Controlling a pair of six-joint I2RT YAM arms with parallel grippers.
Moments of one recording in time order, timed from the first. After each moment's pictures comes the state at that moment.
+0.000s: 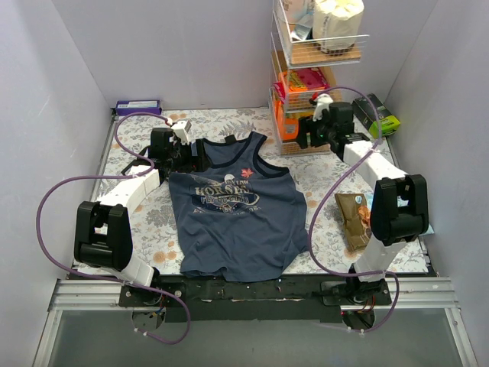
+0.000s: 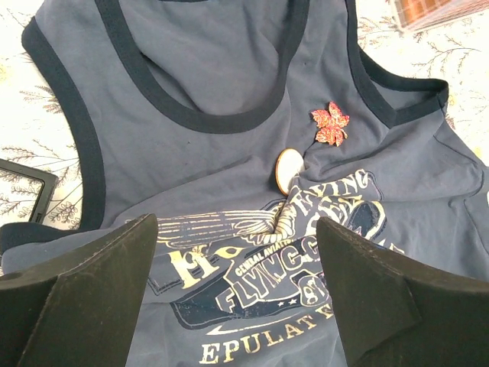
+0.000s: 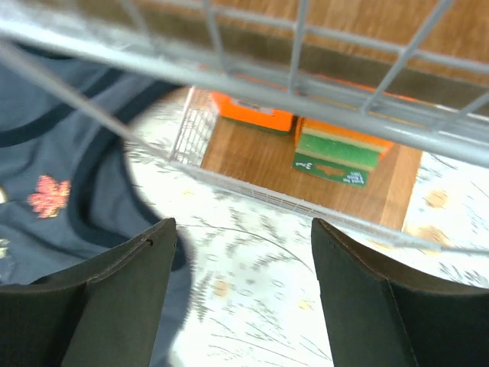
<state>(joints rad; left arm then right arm) -0.18 1.53 1.03 -0.16 0.32 -0.21 0.23 1.74 1.31 -0.13 -0.25 -0.06</state>
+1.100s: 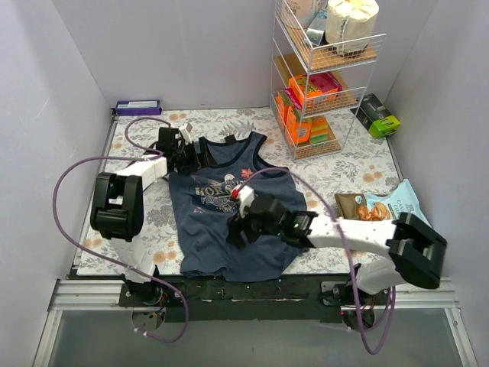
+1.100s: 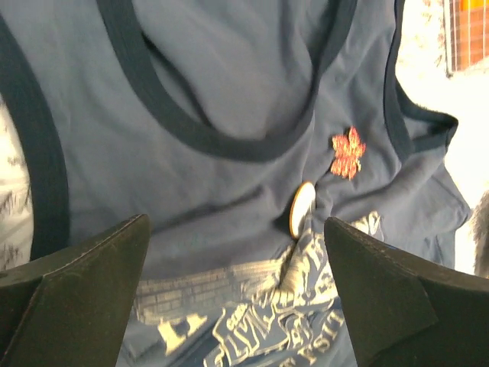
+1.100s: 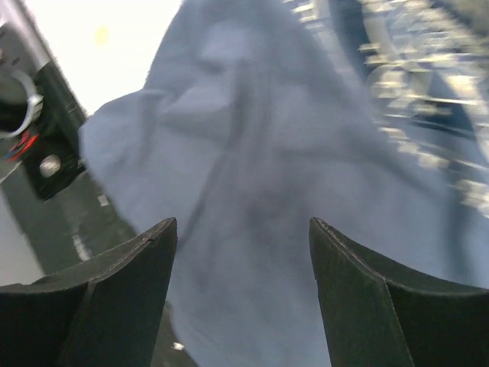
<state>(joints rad) -0.16 1.77 1.11 -0.13 0.41 -0.38 1.07 1.34 0.76 0.01 -0.06 0.31</state>
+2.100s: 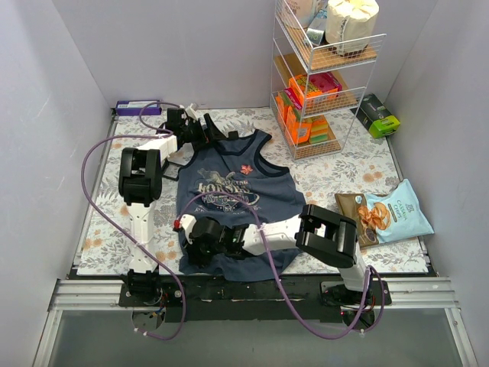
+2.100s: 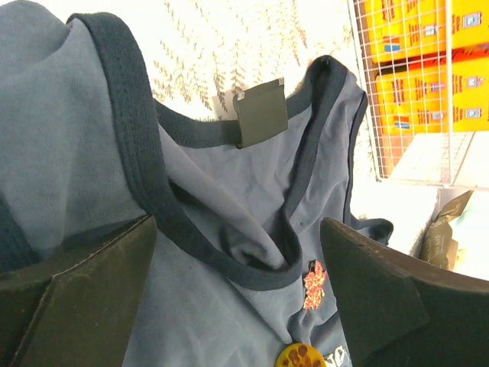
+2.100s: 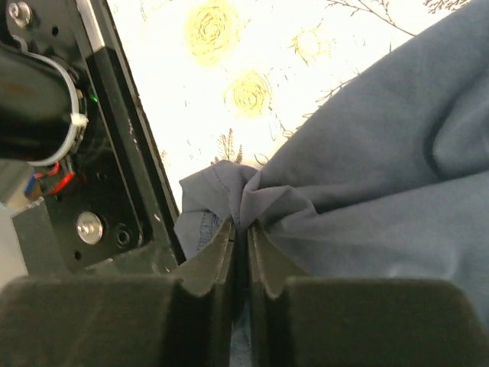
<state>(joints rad) -0.11 2.33 1.70 -0.04 0.63 -0.51 1.35 1.99 1.18 0.16 -0.14 0.33</state>
